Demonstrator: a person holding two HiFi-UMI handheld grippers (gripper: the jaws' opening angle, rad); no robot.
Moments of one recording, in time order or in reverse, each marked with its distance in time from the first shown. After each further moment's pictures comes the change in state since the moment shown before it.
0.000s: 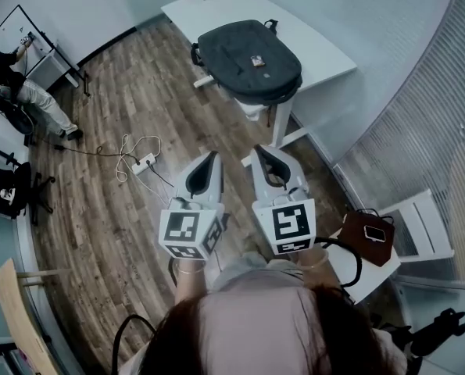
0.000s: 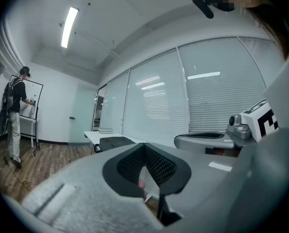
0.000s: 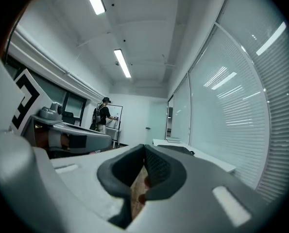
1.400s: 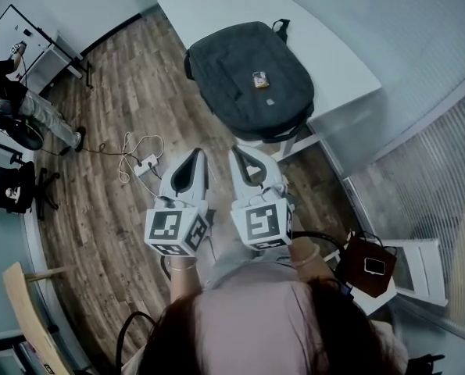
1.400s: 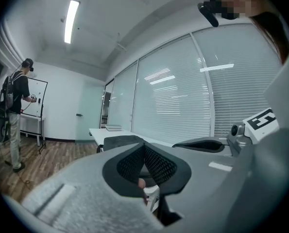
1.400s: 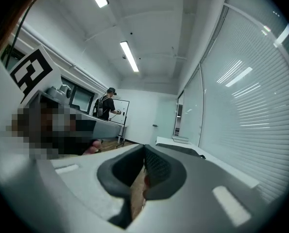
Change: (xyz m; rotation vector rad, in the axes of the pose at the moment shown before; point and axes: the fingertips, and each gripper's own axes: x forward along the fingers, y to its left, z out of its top) left arm 0.177 0.079 -0.011 -0.012 0.040 0.103; right arm 0.174 -0.083 -0.051 -0.084 0.042 0.105
